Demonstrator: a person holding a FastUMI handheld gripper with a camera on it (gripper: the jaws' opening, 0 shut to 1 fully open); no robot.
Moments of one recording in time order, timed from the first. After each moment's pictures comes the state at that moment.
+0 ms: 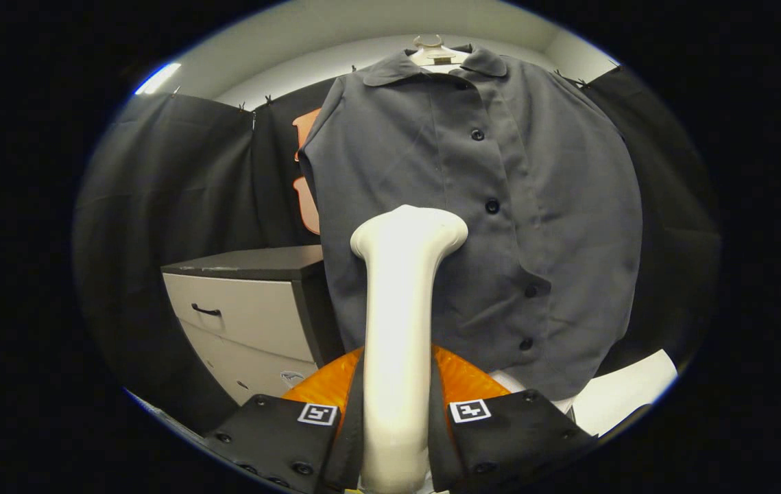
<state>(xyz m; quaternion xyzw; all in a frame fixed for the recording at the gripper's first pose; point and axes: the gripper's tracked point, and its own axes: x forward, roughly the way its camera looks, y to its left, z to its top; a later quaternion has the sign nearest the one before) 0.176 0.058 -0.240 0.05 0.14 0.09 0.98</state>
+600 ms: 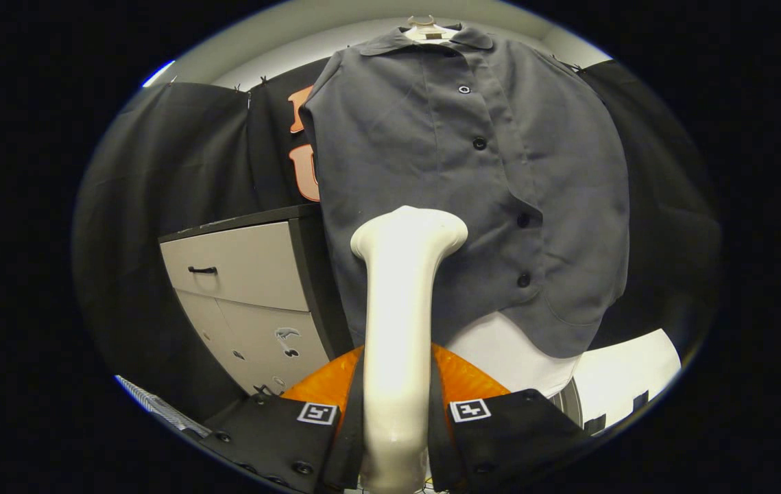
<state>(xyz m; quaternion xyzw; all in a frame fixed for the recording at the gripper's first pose) 0.137 0.055 -0.292 0.05 0.19 0.09 0.98</state>
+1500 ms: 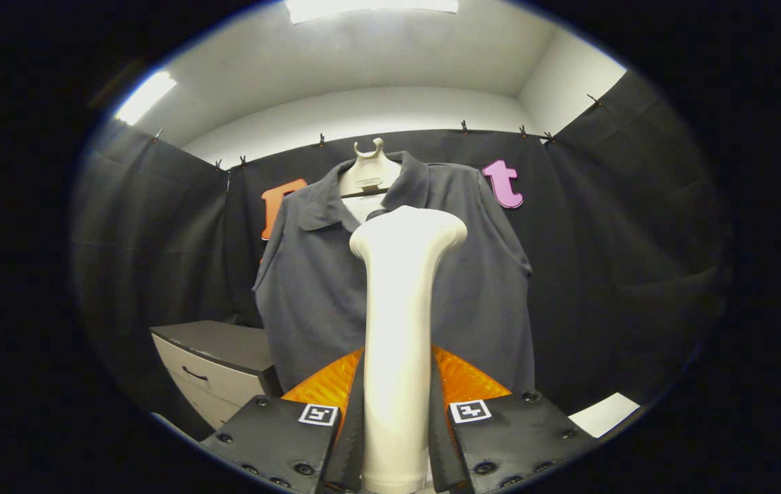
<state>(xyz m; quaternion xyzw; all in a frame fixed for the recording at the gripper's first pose) 0.163 -0.090 -0.031 0.04 -0.01 0.02 1.00</state>
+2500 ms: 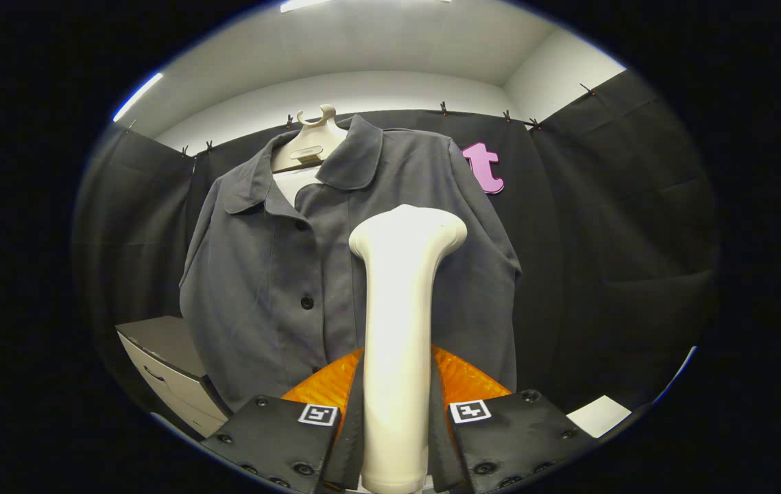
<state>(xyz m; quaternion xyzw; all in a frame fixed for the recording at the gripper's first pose) 0.243 -0.131 -0.057 0.04 0.03 -0.03 1.00</state>
